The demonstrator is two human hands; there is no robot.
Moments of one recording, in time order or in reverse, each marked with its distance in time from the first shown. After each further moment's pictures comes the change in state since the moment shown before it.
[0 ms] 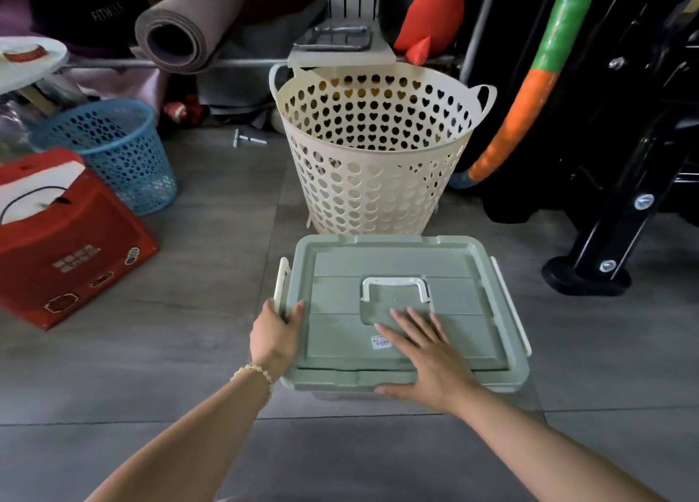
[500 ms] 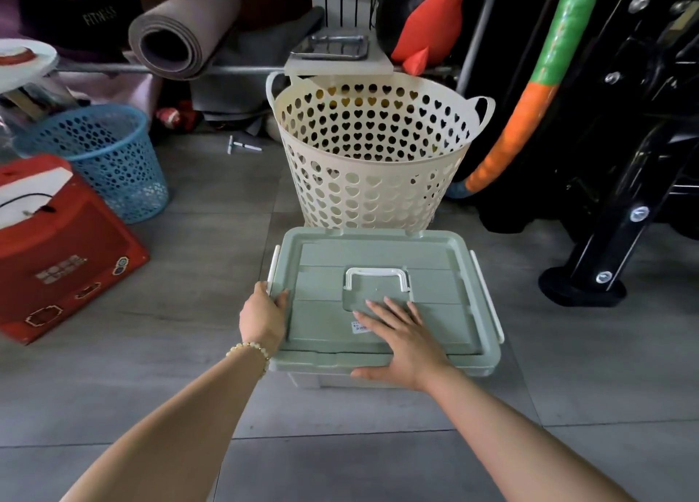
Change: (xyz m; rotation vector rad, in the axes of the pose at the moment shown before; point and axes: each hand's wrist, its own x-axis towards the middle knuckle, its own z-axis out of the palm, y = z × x) left_hand 0.053 0.017 -0.004 0.139 0.070 0.124; right_hand 0.057 -0.007 -0.010 0.045 0.035 -0.003
